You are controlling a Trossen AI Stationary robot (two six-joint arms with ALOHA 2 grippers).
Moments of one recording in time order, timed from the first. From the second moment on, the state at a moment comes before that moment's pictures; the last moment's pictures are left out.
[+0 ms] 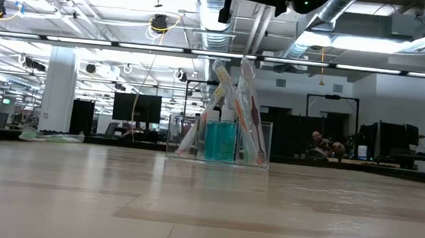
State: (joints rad) left arm 0.39 1.02 0.92 0.23 -0.11 0.21; right arm -0.39 1.79 1.52 0.56 -0.24 1.13
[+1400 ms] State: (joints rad) left arm 0.39 1.02 0.93 0.29 -0.13 0.24; right arm -0.39 1.79 1.52 0.58 -0.24 1.13
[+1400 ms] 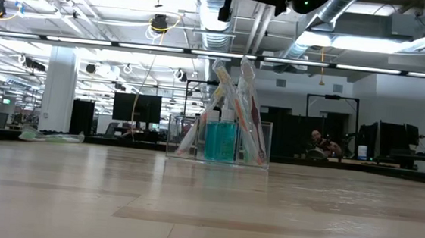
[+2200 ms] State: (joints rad) left arm 0.39 1.02 0.93 0.29 -0.18 0.23; right arm -0.39 1.79 1.52 0.67 -0.26 1.15
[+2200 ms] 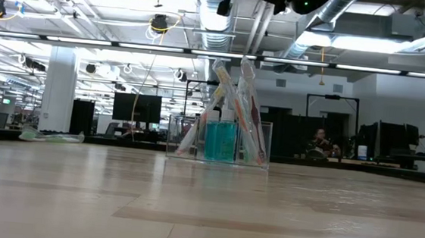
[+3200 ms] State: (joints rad) left arm 0.44 0.85 0.93 -0.39 0.00 -0.01; right arm -0.82 1.61 1.52 0.62 -0.50 1.12
